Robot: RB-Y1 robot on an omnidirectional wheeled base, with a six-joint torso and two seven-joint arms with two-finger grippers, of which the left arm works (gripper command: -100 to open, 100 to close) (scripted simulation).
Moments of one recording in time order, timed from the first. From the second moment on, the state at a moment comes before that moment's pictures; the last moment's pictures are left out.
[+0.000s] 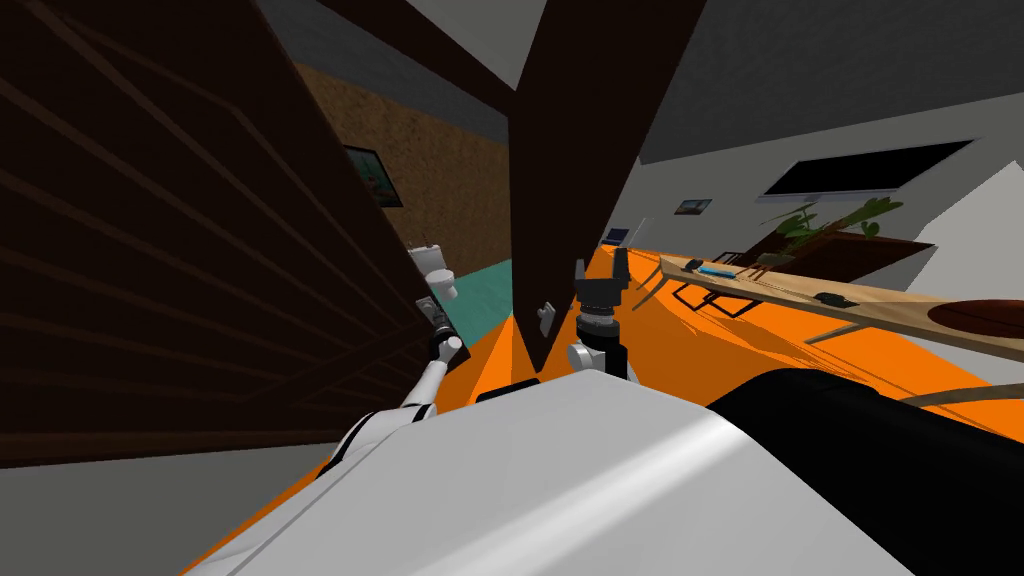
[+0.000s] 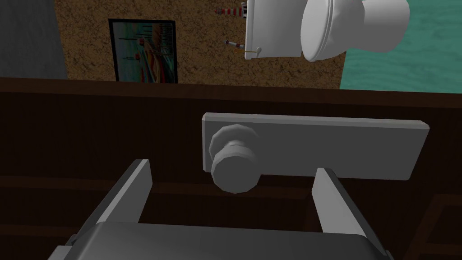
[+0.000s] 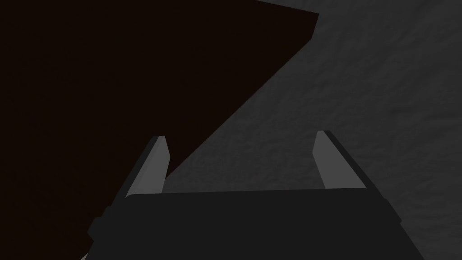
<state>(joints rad) -0.41 0.13 0.00 -0.73 0.94 -0.59 -0.68</state>
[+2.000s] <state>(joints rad) -0.41 0.05 0.31 -0.75 0.51 -0.51 -0.51</state>
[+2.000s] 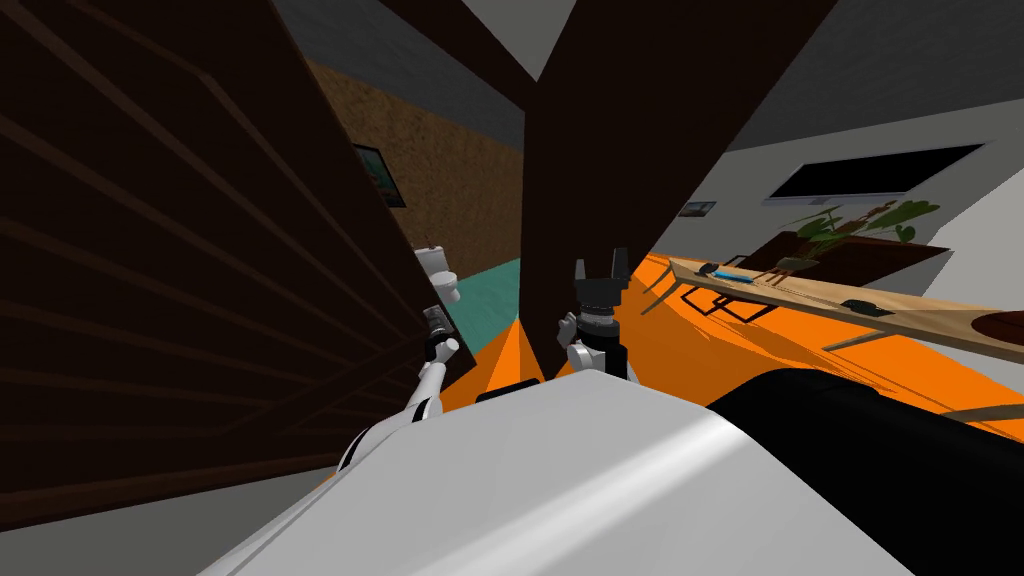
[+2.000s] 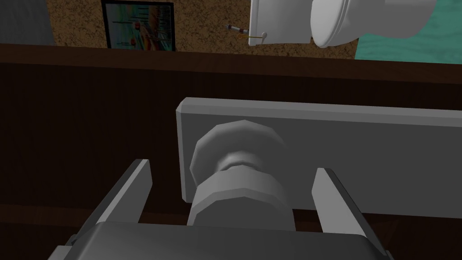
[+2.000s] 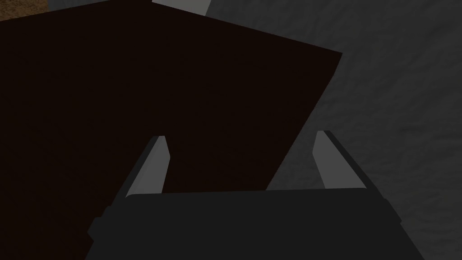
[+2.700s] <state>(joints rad) -0.41 0.05 0.32 -0.75 0.51 -0.51 -0.51</state>
